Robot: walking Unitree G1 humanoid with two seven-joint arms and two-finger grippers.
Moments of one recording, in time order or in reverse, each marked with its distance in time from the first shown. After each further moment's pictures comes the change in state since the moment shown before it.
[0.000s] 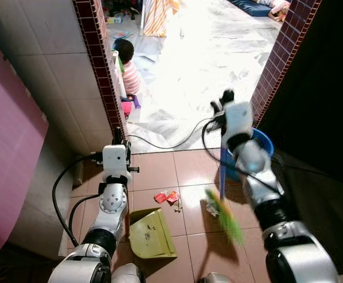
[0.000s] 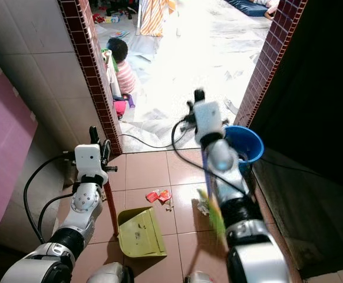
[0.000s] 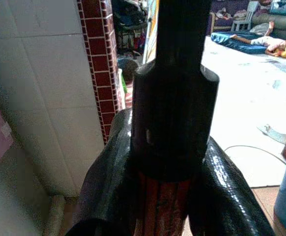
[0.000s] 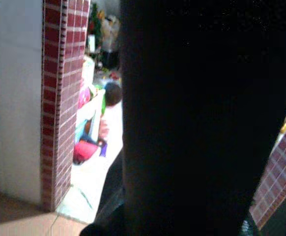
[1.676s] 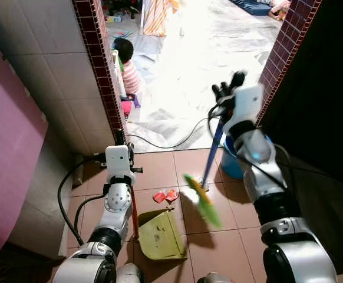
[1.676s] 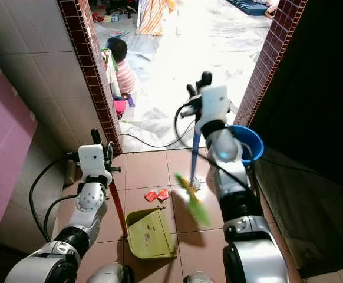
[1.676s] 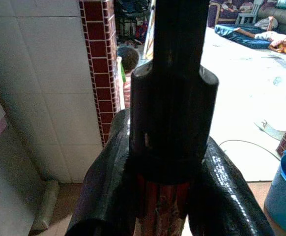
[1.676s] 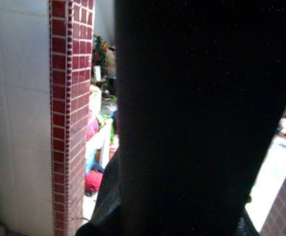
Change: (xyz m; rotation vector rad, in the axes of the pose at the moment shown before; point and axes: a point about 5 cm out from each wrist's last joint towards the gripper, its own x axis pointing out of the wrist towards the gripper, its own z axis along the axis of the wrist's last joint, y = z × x) left arm 0.001 -0.008 -0.003 -0.022 0.038 0.021; right arm 0.011 -0.008 0.035 0.085 -0.126 0.016
